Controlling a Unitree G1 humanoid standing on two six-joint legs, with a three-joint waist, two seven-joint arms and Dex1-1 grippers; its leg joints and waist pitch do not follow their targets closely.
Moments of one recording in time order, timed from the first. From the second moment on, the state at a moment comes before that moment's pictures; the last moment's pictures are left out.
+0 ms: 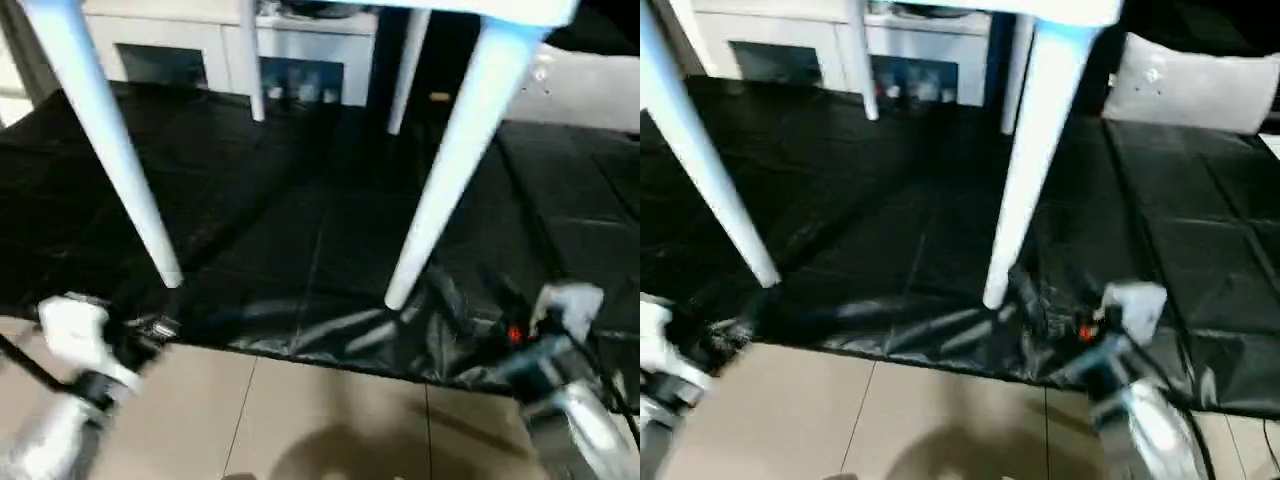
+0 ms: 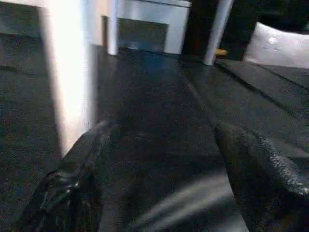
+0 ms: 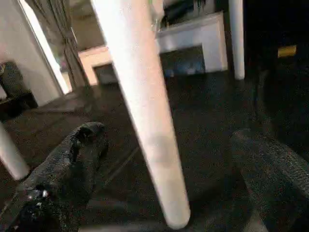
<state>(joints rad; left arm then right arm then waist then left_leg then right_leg) 0.32 0.26 0.16 -0.32 -0.39 0.11 -0.39 0.29 -0.16 -0.06 -0.49 0.48 0.28 0.36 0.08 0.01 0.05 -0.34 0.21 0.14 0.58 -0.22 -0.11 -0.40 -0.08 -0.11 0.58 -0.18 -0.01</state>
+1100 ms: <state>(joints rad) 0.24 0.38 -0.05 -0.20 -0.30 0.26 -0.53 0.25 -0.27 0.08 -0.31 0.36 0.27 0.48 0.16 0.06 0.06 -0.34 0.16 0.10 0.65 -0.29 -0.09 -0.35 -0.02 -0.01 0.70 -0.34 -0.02</state>
